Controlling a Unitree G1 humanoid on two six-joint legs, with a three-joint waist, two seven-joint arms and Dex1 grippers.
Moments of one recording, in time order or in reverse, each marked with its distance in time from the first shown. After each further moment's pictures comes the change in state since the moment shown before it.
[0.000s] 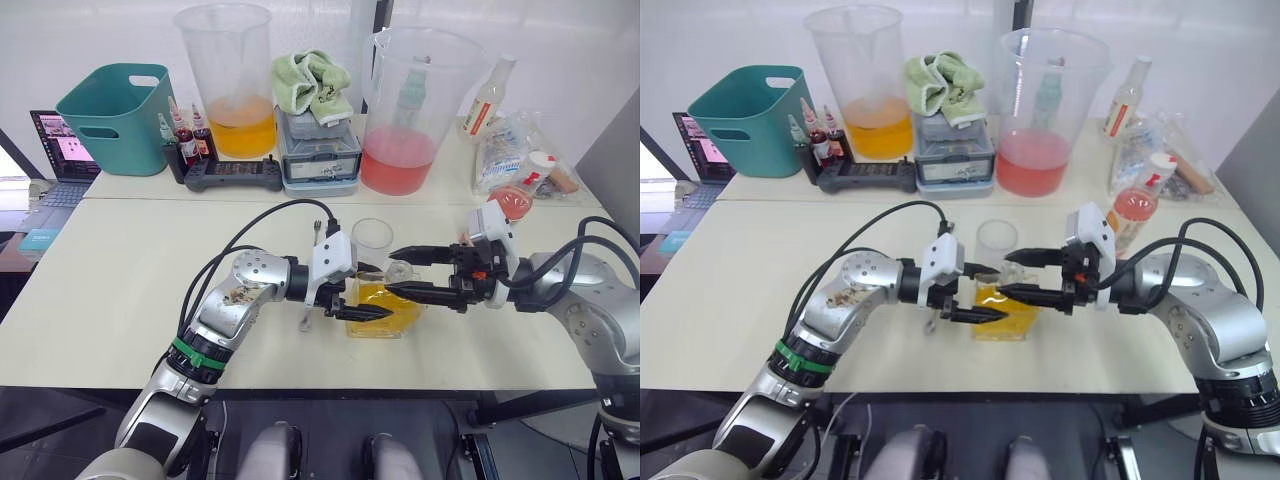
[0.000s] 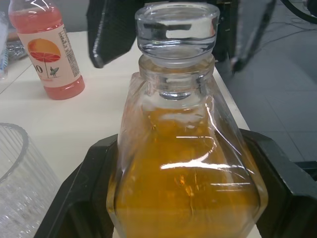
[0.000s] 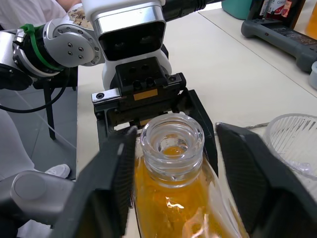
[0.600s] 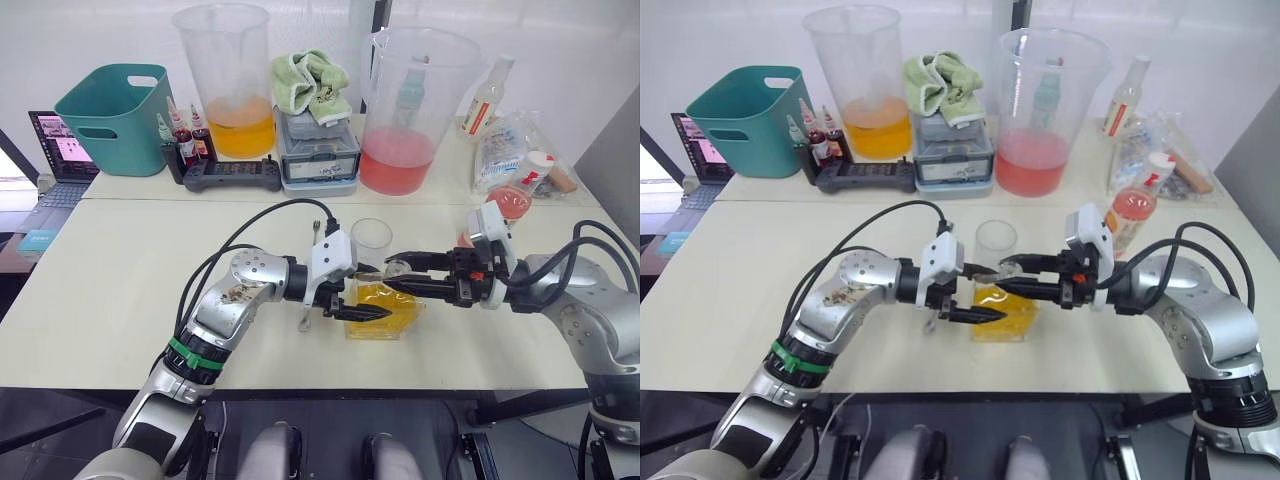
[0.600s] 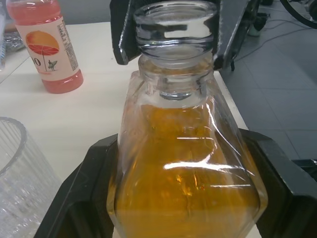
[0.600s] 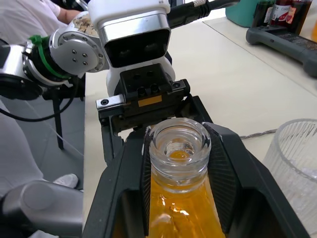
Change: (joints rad) left arm 0.000 0.016 -0.009 -0.051 -0.003 0.085 0.006; right arm -0.001 0.033 -0.019 0.014 0.051 0.054 0.001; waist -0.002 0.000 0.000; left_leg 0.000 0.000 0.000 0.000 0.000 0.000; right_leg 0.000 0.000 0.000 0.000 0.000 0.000
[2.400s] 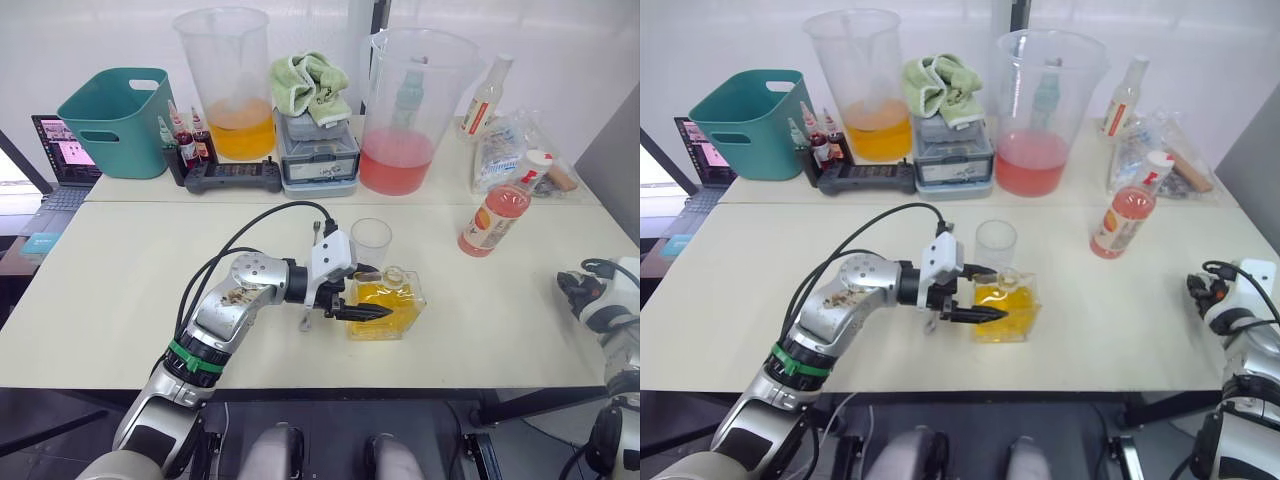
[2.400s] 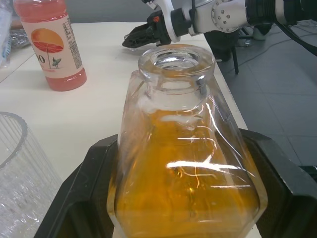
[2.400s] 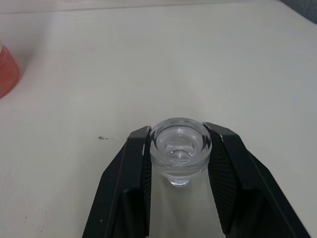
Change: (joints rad) left arm 0.015 -0.022 0.015 0.002 -0.019 0.000 0.049; right arm -0.123 0.009 -0.370 1.403 -0.494 -0.757 -0.547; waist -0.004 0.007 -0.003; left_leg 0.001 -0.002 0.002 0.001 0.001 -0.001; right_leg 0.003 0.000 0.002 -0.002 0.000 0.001
